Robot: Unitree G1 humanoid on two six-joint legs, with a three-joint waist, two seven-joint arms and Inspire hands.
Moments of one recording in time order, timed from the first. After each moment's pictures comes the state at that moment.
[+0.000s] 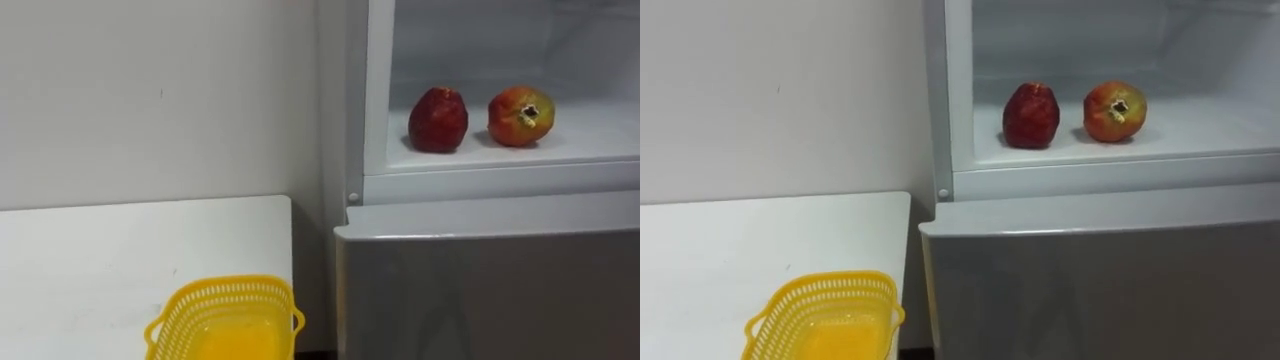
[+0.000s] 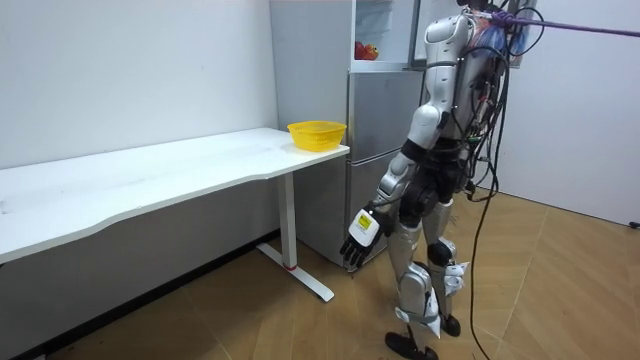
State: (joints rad) left arm 0.18 0.18 0.05 1.05 0.15 0.08 0.06; right arm 0.14 -0.21 -0.08 0.93 -0.26 0.04 -0.14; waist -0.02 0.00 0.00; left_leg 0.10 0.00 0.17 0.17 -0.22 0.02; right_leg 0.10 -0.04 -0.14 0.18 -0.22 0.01
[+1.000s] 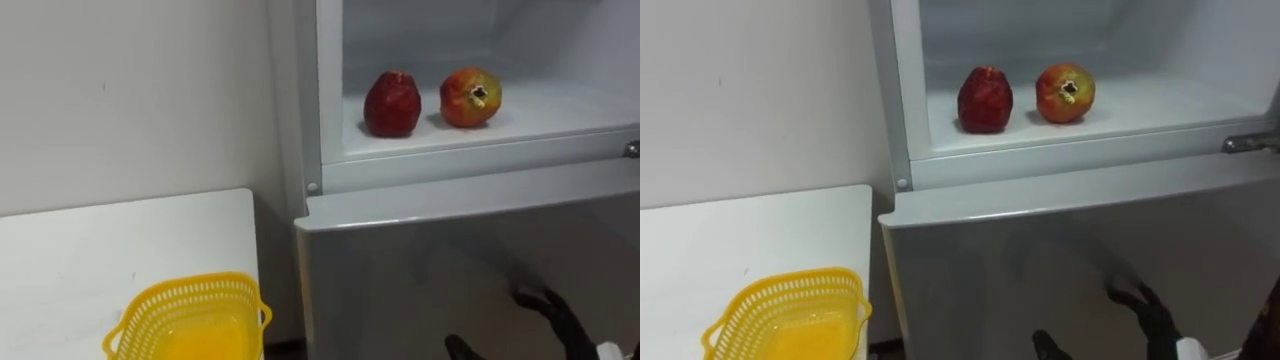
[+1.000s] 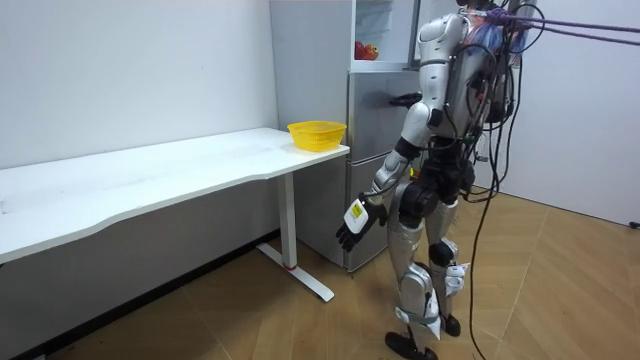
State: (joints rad) left arm 0.17 0.19 -0.04 1.01 0.14 -0.02 0.06; right arm 0.27 -0.20 0.01 -0.23 -0.38 0.00 -0.38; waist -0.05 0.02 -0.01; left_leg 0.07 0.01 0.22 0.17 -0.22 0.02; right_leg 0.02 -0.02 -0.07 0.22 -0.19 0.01
